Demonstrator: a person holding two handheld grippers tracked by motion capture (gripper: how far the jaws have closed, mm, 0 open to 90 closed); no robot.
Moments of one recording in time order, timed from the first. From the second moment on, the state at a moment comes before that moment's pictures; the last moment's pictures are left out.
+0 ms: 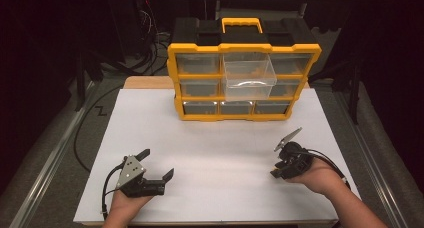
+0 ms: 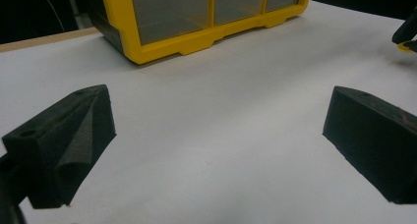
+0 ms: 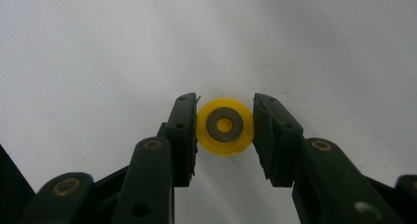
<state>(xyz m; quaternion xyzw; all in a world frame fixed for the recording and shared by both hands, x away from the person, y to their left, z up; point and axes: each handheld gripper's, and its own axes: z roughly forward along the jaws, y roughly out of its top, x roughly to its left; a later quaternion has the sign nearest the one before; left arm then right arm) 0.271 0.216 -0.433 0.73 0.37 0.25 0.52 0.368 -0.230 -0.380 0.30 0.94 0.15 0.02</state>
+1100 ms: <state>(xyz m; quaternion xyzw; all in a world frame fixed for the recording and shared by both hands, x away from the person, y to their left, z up) 0.270 0.215 -0.433 0.73 0.37 0.25 0.51 0.376 -0.227 -0.359 0.27 0.96 0.10 -0.01</state>
